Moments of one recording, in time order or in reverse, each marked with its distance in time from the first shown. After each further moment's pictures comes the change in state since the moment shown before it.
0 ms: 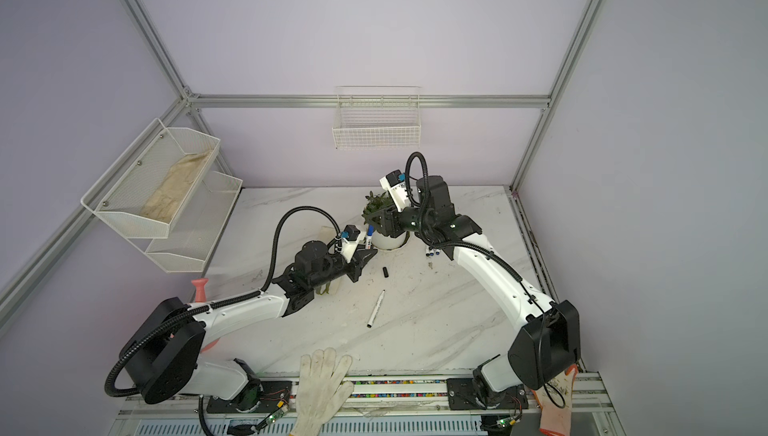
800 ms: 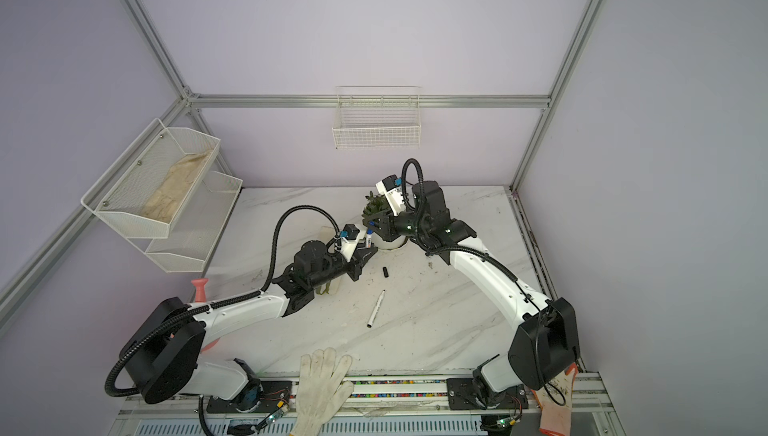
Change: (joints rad) left arm -0.001 0.000 0.000 0.015 0.000 -0.001; right arm 0.033 0.005 -0.075 0.080 -0.050 0.089
